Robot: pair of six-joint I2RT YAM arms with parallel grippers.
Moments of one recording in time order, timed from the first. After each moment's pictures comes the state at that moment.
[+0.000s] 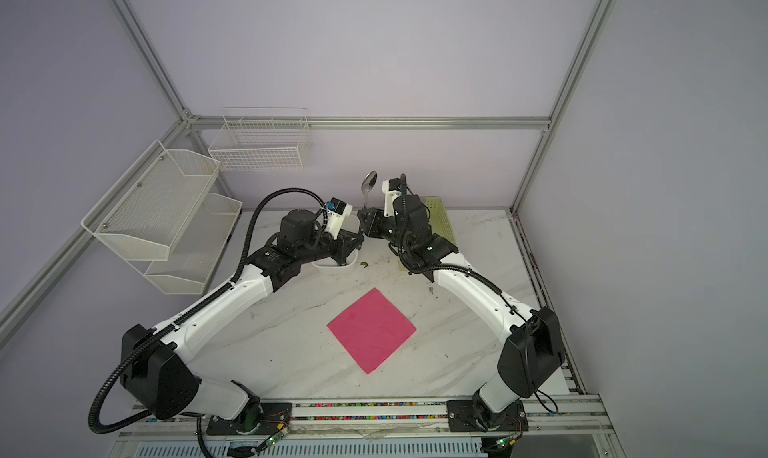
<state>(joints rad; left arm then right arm) -0.52 1.46 1.30 -0.25 0.30 -0.15 0.64 1.57 1.43 -0.07 -0.15 0.69</state>
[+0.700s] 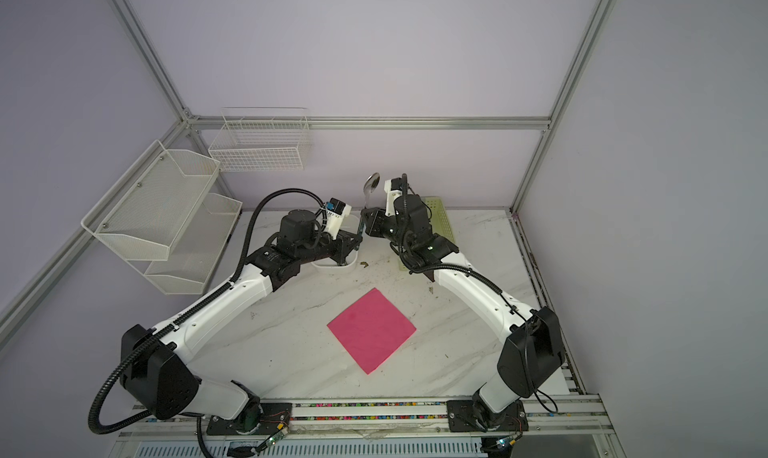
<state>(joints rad) -0.52 1.46 1.30 -0.26 0.29 -0.15 0.63 1.57 1.43 -0.08 -0.13 0.68</state>
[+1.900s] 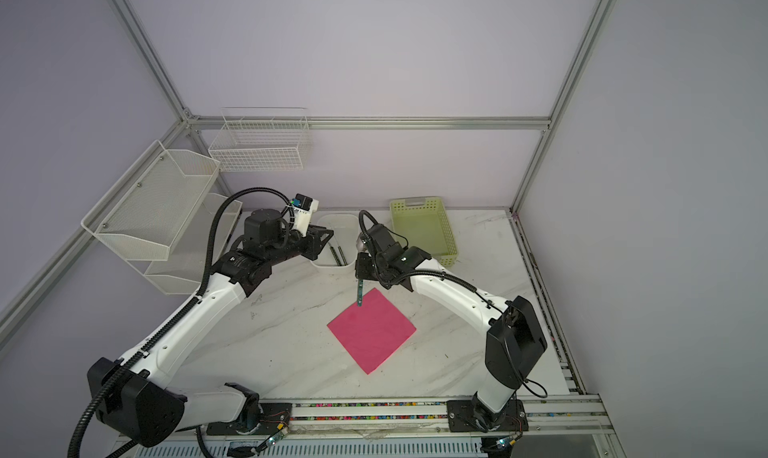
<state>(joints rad) -0.36 1.31 1.24 -0.34 0.25 -0.05 0.83 1.67 1.42 -0.58 -0.01 0.79</state>
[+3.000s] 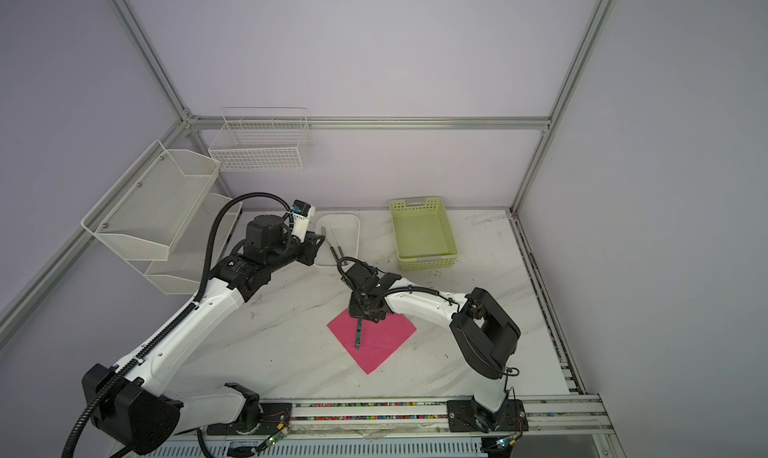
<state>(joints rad) -0.39 1.28 1.22 -0.41 0.03 0.00 0.93 1.82 1.29 -0.60 0.00 0.99</state>
